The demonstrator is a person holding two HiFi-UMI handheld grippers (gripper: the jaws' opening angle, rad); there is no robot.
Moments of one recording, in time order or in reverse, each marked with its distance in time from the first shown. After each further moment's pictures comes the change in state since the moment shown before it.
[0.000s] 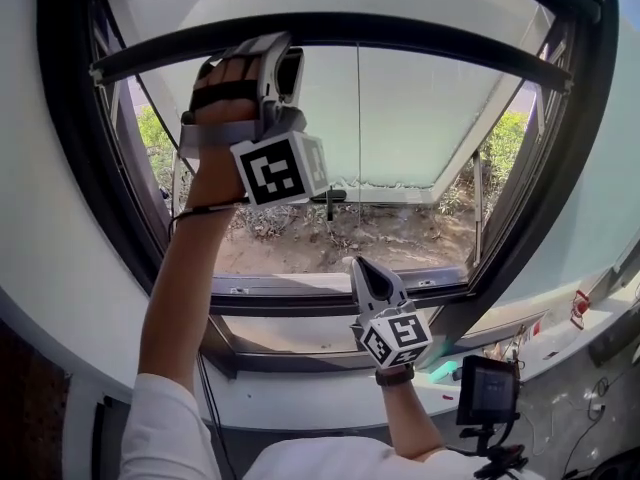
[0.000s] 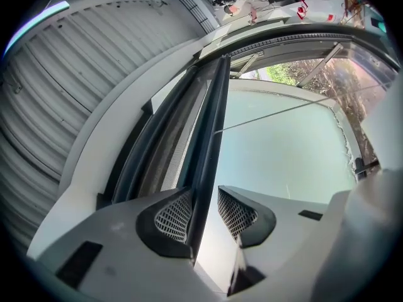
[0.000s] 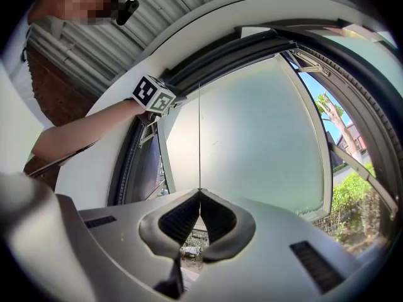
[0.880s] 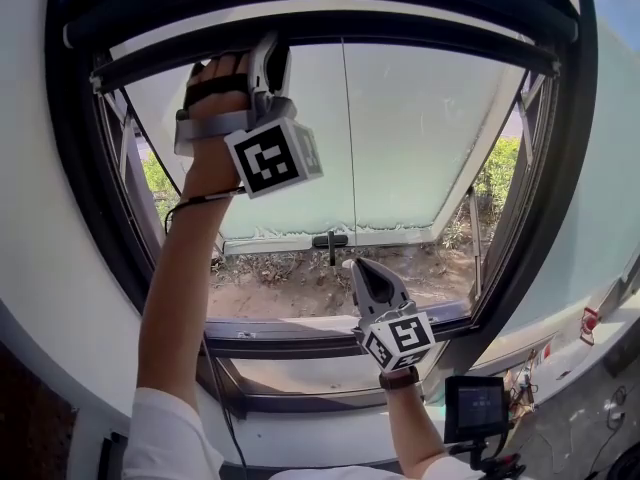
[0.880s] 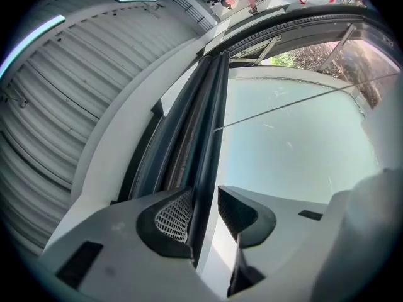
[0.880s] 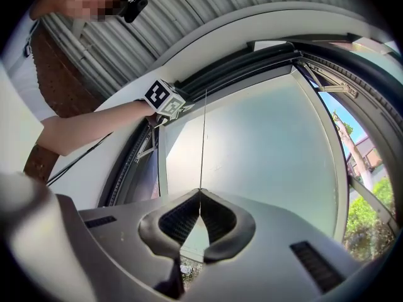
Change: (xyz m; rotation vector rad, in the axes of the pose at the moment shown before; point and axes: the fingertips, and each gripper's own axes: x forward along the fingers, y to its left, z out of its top) left arm 0.059 0.063 0.013 0.033 0.000 0.106; right arm 0.043 -0.019 0.072 -0.102 -0.136 0.036
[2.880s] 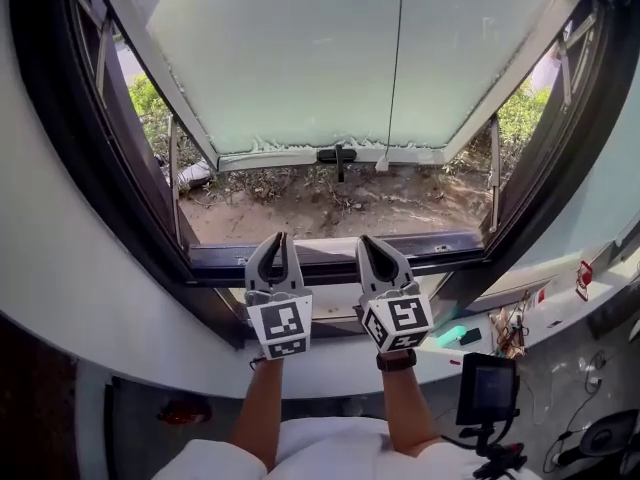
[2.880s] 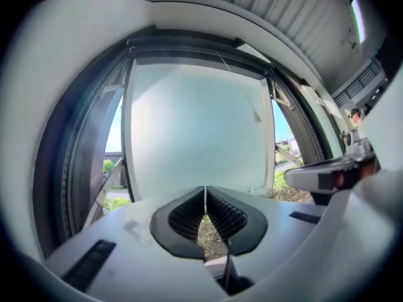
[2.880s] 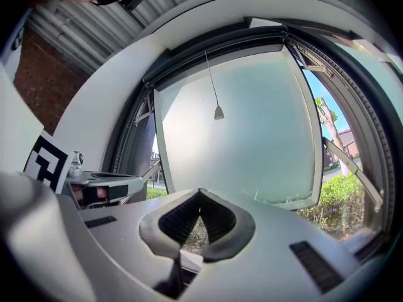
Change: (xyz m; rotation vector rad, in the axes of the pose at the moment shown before) left arm -0.349 -0.300 -0.079 -1.295 0.453 -0.489; right arm -0.051 0.040 -0.111 0.047 0.282 -0.142
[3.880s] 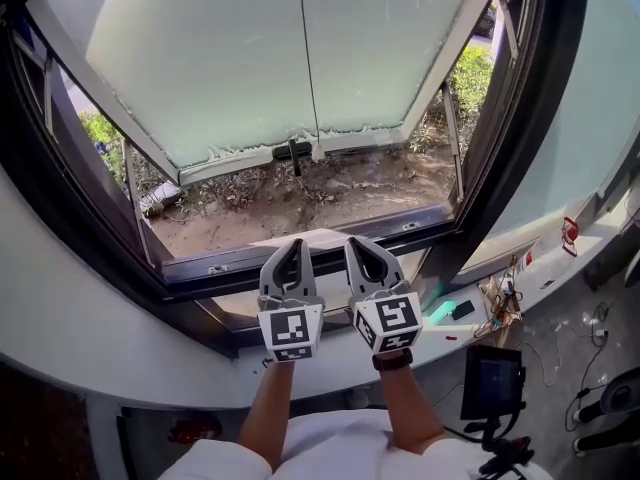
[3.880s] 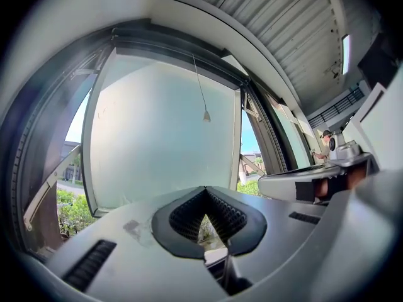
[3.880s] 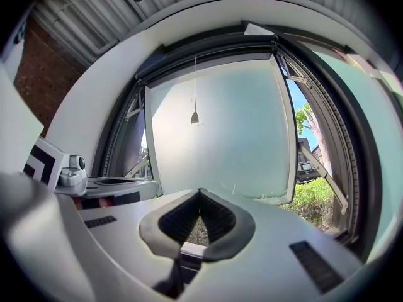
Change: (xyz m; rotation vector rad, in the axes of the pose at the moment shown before) left arm 0.001 -0.107 -0.005 -0.070 -0.061 -0.265; right arm -0.047 -0.034 -0.011 -0.025 0.032 -0.112
